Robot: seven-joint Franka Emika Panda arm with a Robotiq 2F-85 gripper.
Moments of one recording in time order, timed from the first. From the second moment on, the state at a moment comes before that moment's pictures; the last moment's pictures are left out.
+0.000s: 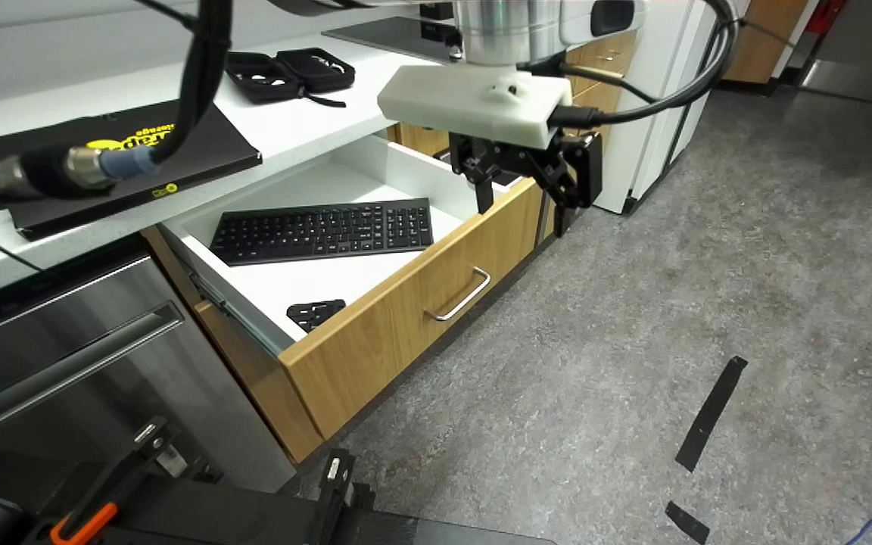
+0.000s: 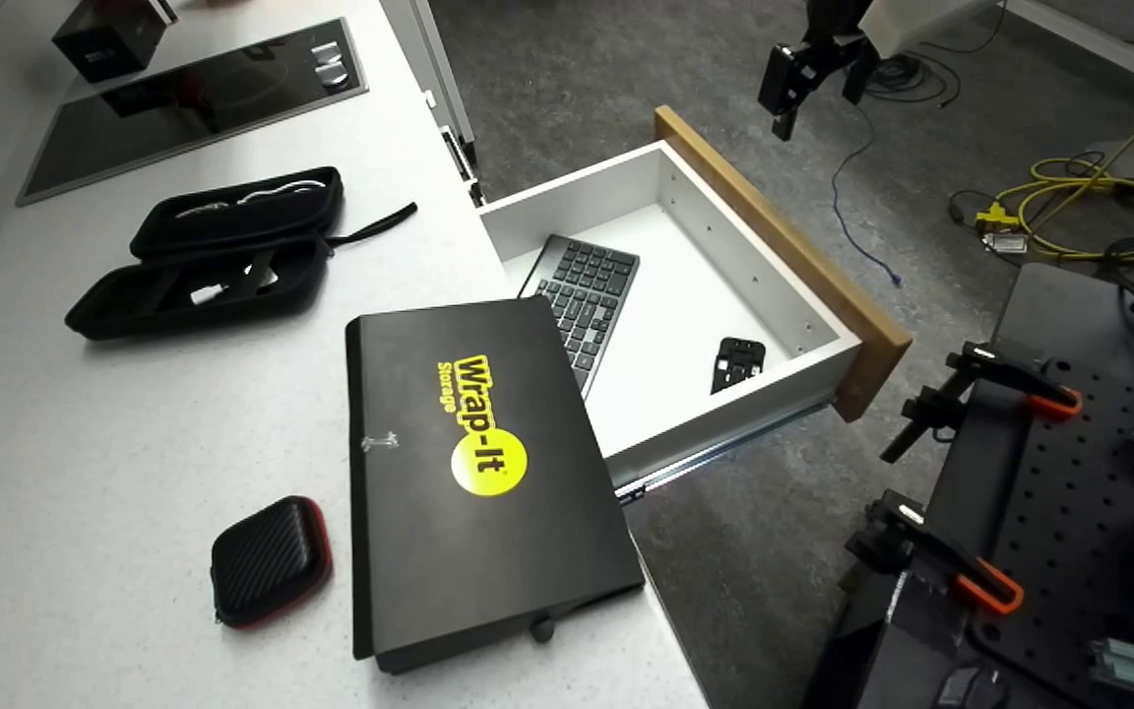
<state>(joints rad) -0.25 0.09 -0.23 -2.47 -0.17 2.70 0.15</state>
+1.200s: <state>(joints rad) -0.19 0.54 -0.31 -2.20 -0.19 2.77 0.47</state>
